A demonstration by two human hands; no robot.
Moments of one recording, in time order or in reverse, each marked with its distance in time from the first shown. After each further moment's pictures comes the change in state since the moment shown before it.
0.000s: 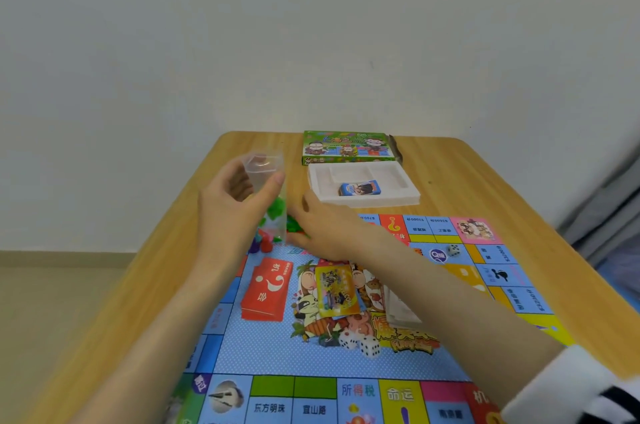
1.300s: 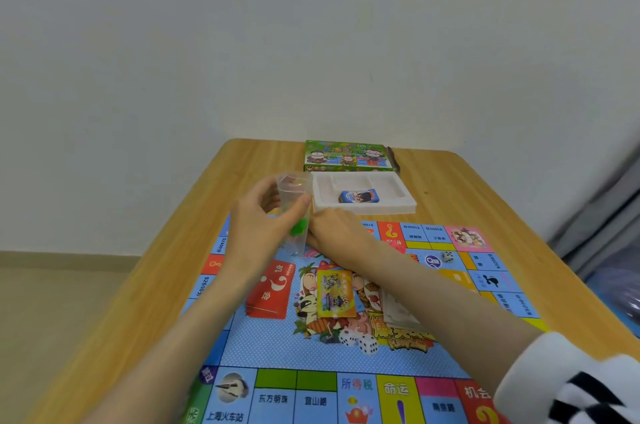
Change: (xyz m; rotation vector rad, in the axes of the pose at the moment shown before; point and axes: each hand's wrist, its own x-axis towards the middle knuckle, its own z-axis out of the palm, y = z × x) left_hand -0.008 -0.011 0.010 0.010 -0.126 0.048; right_hand -0.005 0.007 0.012 -0.064 0.229 -0.032
